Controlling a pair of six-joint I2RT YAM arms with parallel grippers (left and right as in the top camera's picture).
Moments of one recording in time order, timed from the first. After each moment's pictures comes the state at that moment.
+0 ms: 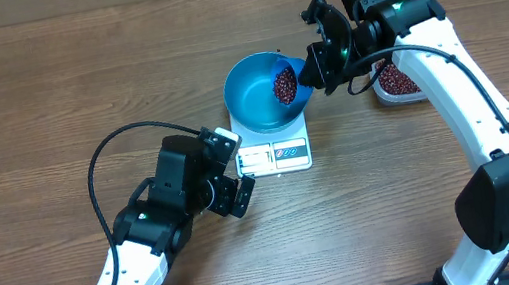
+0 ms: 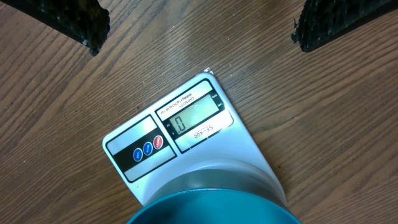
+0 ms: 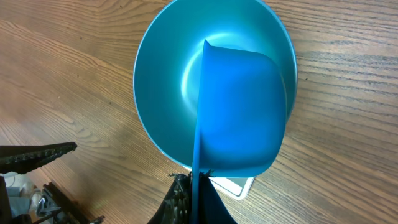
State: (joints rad) left arm -0.43 1.15 0.74 -0.48 0.15 0.08; right arm 0.26 1.86 1.74 -1.10 -0.50 0.07
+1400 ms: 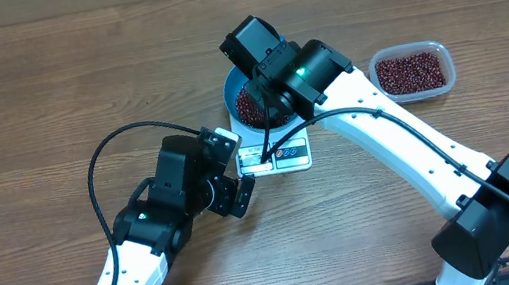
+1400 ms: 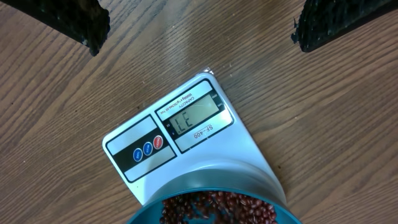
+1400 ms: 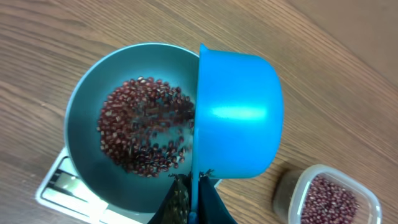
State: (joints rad) left arm -0.43 1.15 0.74 -0.48 0.15 0.08; right arm 0.68 1.86 1.81 -1.03 0.39 0.04
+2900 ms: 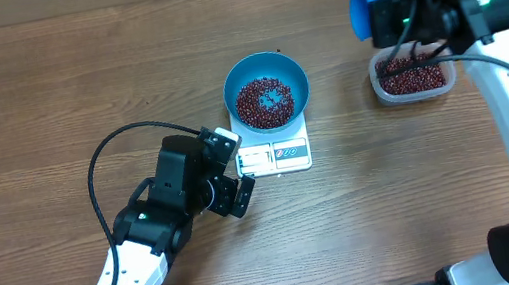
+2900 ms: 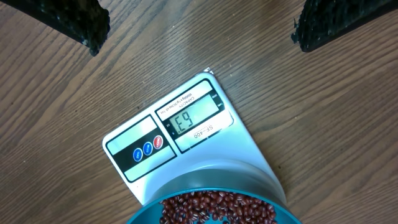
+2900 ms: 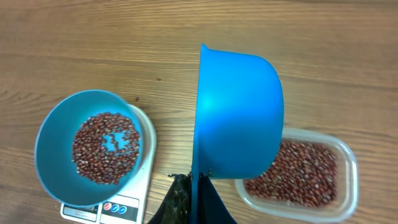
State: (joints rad) left arm -0.43 1.15 0.74 -0.48 0.15 0.08; right arm 0.10 1.67 1.81 -1.08 -0.12 0.04
